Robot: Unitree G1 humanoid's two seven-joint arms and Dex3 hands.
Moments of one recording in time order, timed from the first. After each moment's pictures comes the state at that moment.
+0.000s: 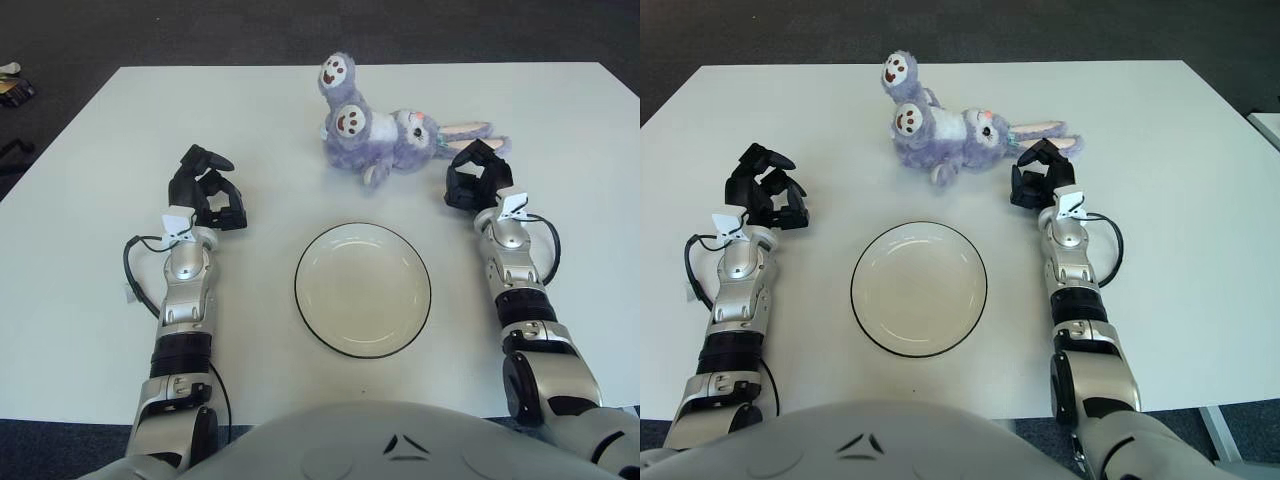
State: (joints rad) left arm -0.12 0.09 0.19 0.17 -0.03 -0.27 0.10; right arm -0.40 -0.20 -0.13 0.58 0.02 -0.29 -0.05
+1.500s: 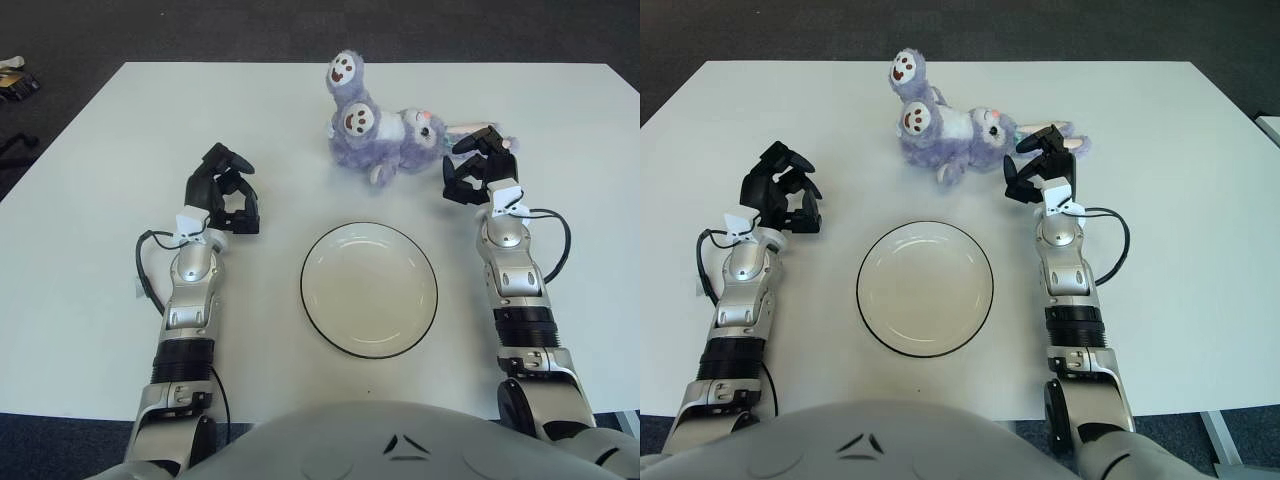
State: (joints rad) left arm -0.11 0.11 0.13 0.08 -0.02 -0.24 0.02; right arm -0.29 -0.18 -0.05 0.09 -0.22 0.03 -0.19
